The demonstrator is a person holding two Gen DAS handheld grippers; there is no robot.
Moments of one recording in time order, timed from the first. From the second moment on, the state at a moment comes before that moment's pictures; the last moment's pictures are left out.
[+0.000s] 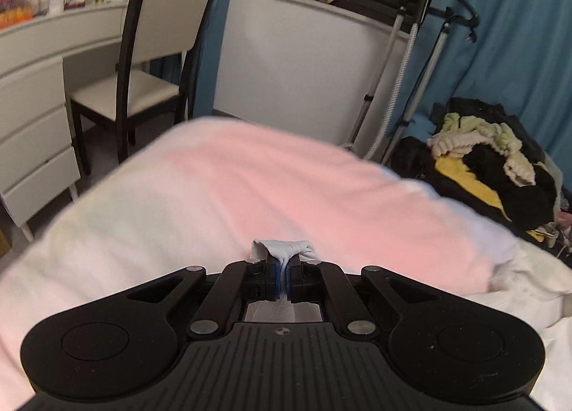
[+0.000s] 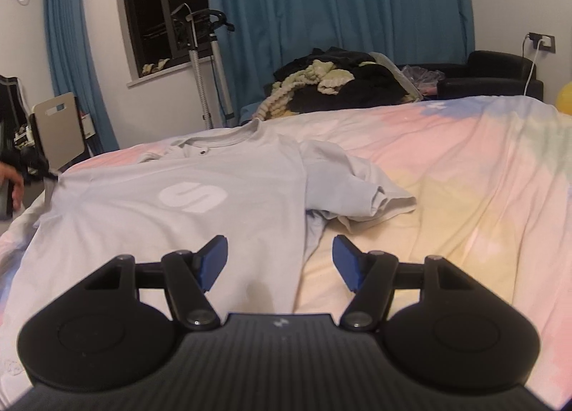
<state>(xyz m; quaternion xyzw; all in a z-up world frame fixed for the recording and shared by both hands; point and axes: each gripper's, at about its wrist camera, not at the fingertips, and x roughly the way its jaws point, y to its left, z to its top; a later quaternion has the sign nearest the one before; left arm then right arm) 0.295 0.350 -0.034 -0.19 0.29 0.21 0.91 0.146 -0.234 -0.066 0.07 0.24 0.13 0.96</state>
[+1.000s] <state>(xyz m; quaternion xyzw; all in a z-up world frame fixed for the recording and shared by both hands) 0.145 0.150 0.017 -0.12 0.25 0.03 0.96 0.067 -0.237 -0.025 0.07 0.17 0.14 0.97</state>
